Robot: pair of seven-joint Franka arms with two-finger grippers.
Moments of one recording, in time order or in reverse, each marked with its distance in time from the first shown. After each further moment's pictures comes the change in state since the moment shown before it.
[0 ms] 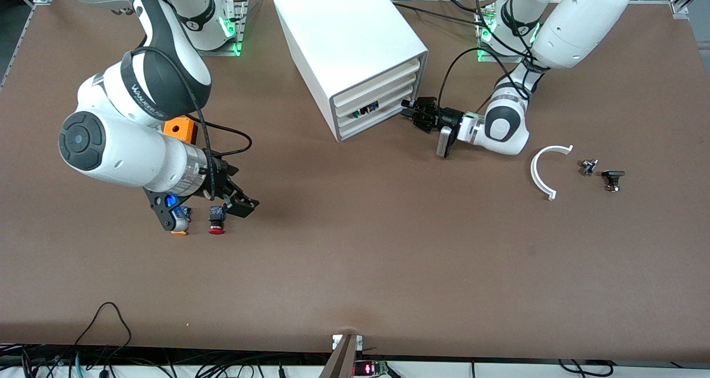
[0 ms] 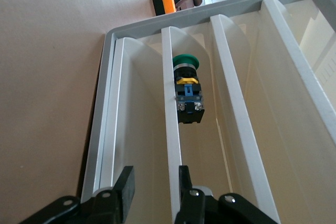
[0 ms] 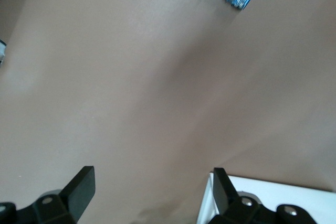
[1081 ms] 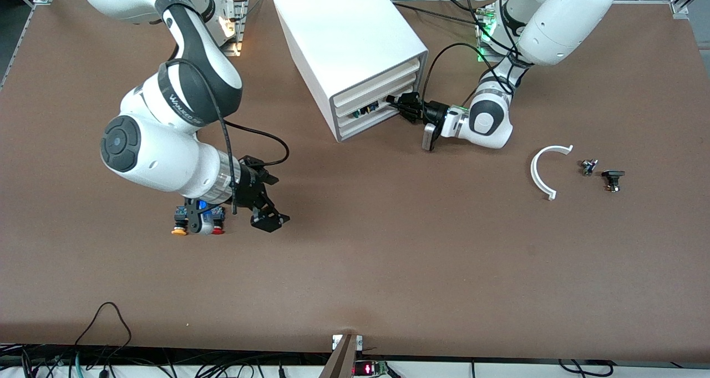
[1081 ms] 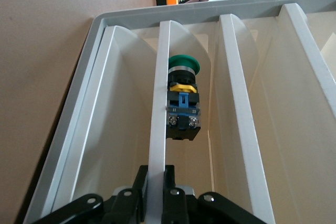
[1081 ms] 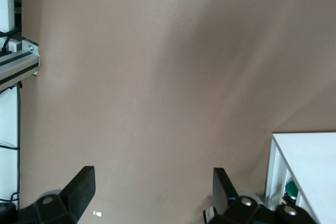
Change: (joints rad) left arm -0.043 0.000 -0.052 -0.010 -0.088 0.030 -0.114; right arm 0.067 0.084 0.006 0.074 0.076 0.144 0.273
